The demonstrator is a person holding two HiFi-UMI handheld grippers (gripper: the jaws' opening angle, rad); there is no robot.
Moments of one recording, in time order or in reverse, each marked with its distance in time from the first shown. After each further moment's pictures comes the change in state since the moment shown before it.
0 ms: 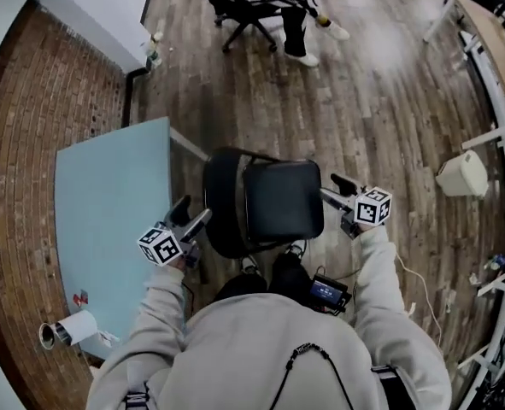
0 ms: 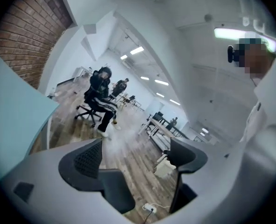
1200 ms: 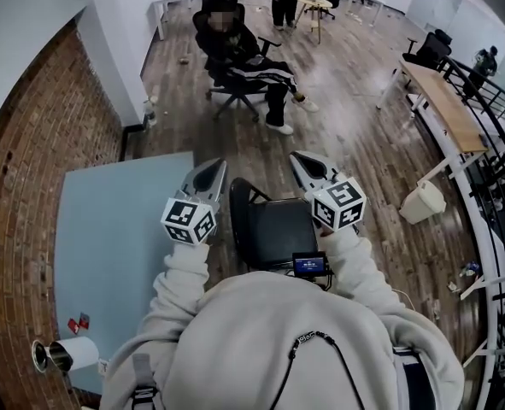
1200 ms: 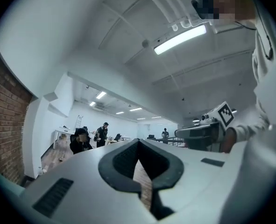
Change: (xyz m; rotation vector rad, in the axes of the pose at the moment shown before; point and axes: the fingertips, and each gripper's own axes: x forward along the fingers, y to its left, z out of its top) left arm -0.178 -0.135 0.197 0.586 -0.398 -0.126; right arm 0.066 0.450 0.173 -0.700 -0.287 -0.365
